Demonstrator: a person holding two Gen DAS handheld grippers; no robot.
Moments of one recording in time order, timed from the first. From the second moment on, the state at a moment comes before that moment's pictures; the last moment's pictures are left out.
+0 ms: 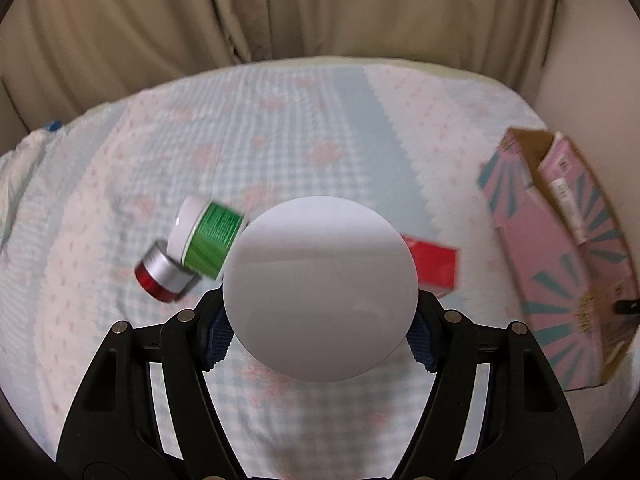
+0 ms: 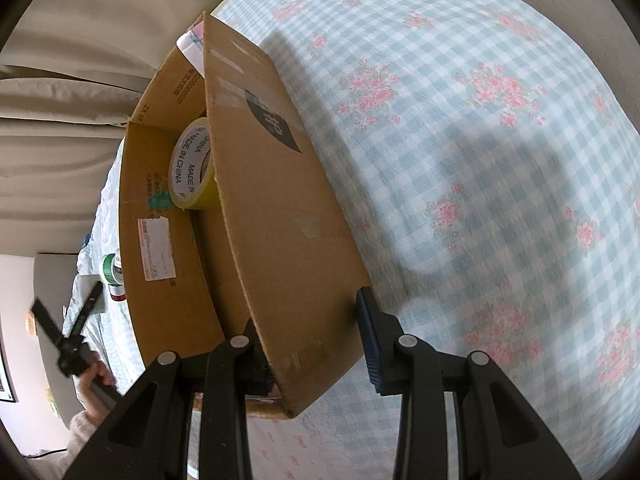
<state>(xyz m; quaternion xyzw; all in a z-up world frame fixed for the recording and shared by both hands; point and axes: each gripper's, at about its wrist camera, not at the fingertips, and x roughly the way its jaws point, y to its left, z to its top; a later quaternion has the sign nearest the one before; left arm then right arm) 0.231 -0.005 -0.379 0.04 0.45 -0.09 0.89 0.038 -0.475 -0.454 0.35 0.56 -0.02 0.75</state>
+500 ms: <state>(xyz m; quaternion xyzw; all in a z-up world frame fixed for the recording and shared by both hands) 0.208 -0.137 -0.277 0.01 0.41 -0.15 0.90 0.045 -0.477 -0.452 0.34 0.58 -0.01 0.74</state>
